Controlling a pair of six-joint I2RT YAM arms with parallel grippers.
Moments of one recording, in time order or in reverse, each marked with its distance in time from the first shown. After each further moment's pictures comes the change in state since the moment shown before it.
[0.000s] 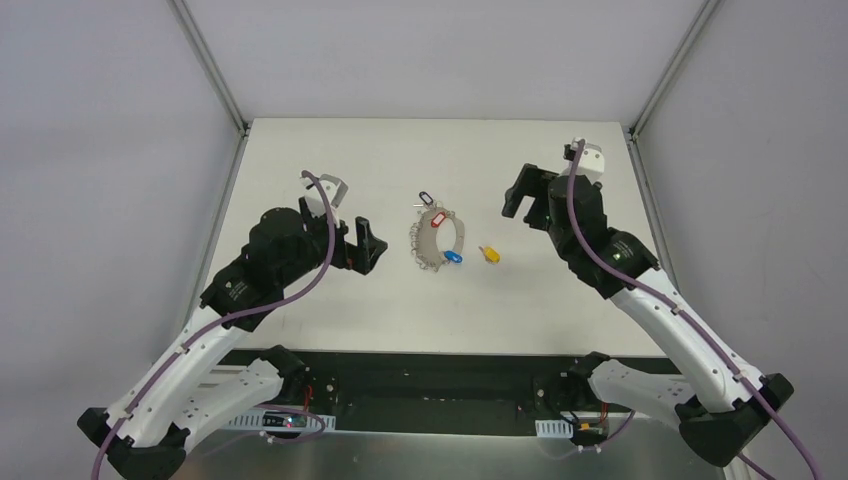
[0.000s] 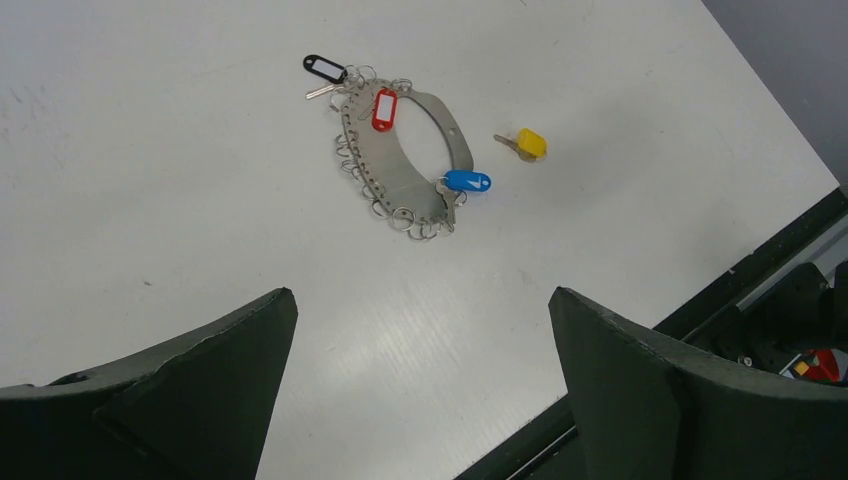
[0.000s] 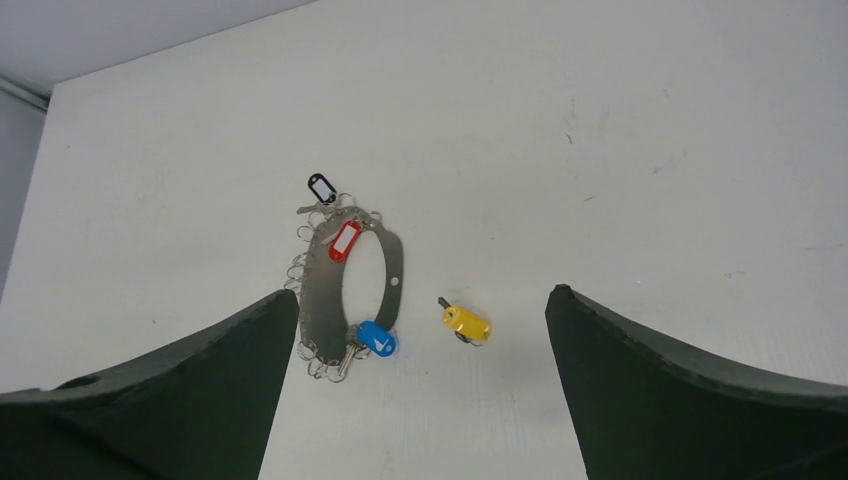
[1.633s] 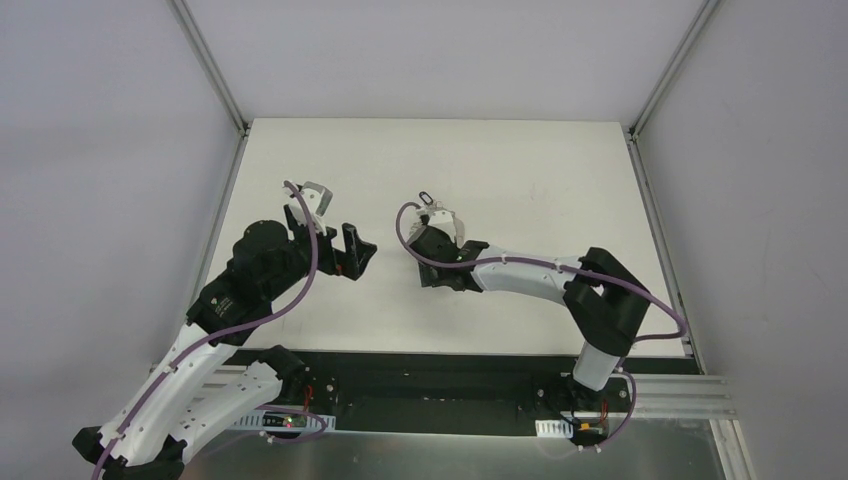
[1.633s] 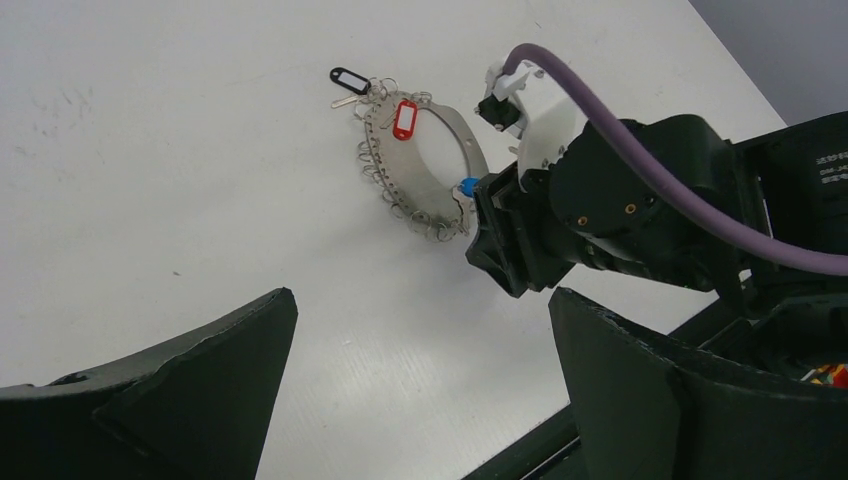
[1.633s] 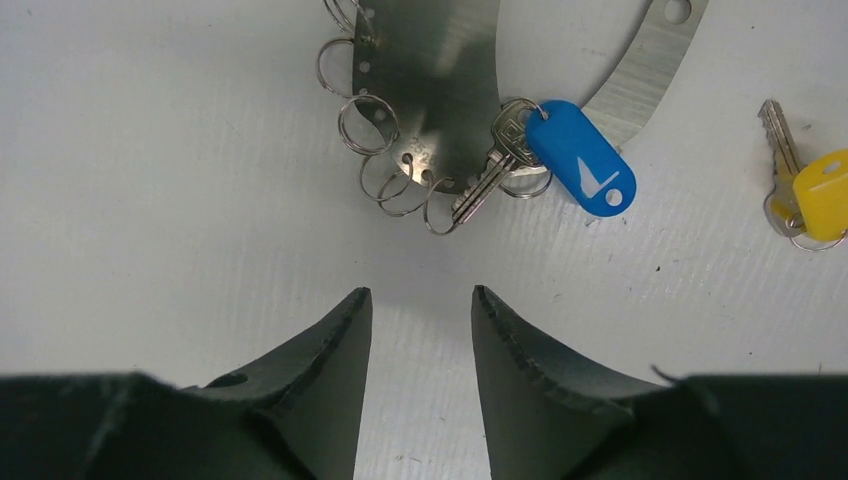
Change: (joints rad) left arm 0.013 -0.084 -0.014 -0.029 -0.044 0.001; right arm 0.380 0.718 0.005 0.154 -0.116 0.129
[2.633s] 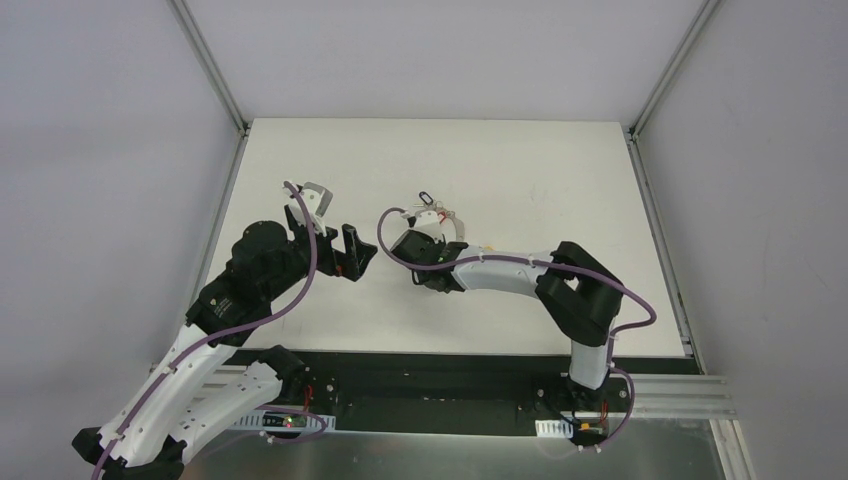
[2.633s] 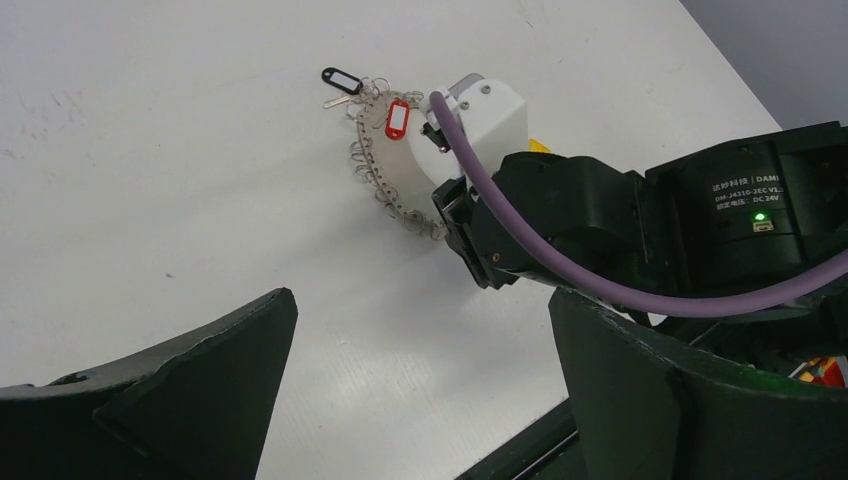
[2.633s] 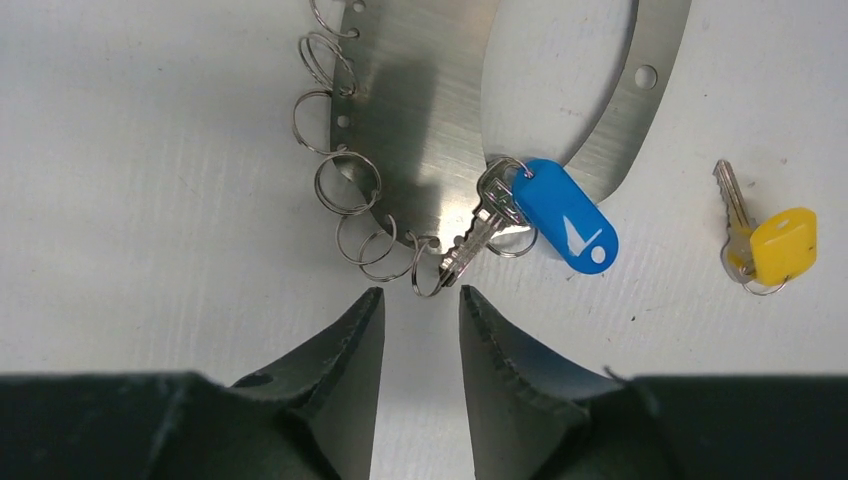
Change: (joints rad) left arm 0.000 -0.003 0.000 0.000 0.021 -0.002; right arm 0.035 0.134 0.085 -0.004 0.166 -0.056
